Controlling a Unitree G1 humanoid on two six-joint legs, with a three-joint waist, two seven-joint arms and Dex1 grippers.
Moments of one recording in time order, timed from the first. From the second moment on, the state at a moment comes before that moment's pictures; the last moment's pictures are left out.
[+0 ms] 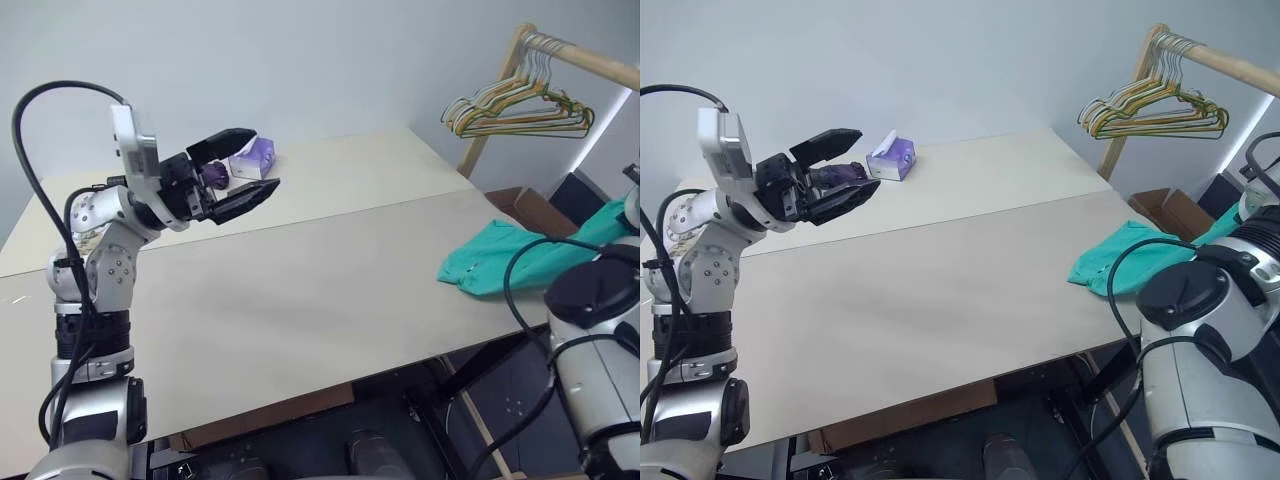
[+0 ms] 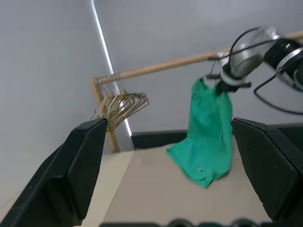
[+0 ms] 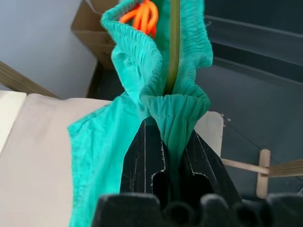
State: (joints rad) left arm -0.64 0.58 0.22 -0.03 -0.73 0.39 -1.11; right arm -1.29 -0.61 -0.99 0.58 -0.13 1.16 -0.50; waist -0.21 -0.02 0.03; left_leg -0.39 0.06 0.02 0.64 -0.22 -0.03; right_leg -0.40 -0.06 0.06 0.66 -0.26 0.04
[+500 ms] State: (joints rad) left arm -0.58 0.59 0.22 -0.05 -0.77 0.40 -1.16; right arm -1.33 -0.78 -0.94 0.91 0.05 0.96 -0.60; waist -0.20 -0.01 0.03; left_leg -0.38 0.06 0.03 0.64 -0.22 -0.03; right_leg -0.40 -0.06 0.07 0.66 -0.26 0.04
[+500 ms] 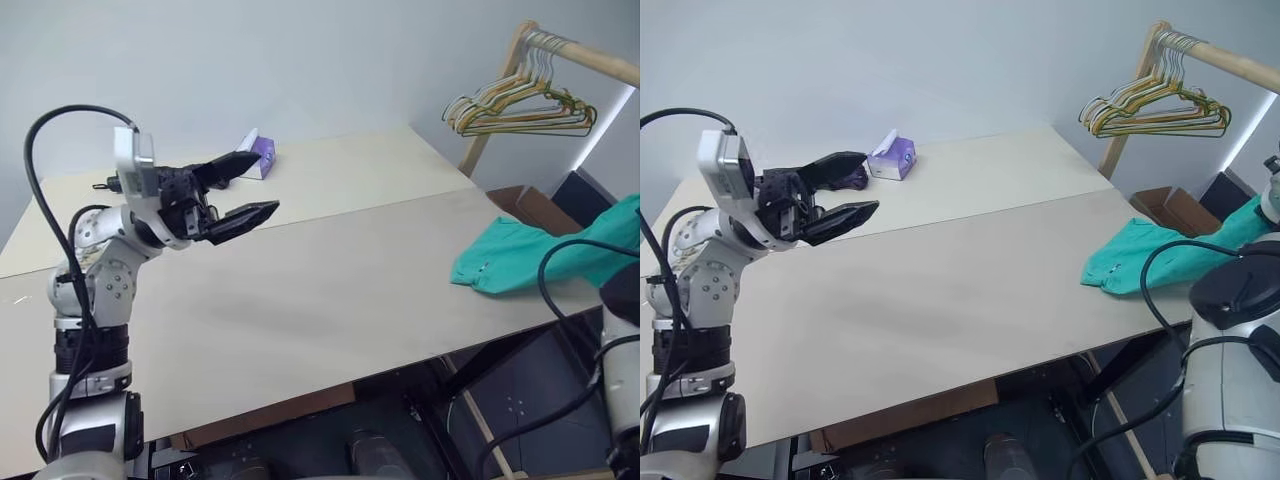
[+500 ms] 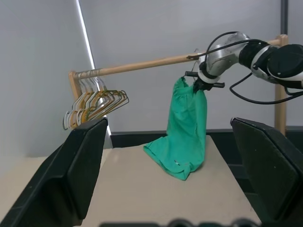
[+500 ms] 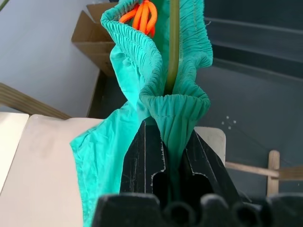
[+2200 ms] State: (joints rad) left arm -0.57 0.56 0.27 -0.06 -0.90 0.40 -1.16; right arm -1.07 -0.65 -0.05 0.43 -0.27 0.74 -0.53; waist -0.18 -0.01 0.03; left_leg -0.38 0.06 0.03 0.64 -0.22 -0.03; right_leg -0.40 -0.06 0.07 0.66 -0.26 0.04
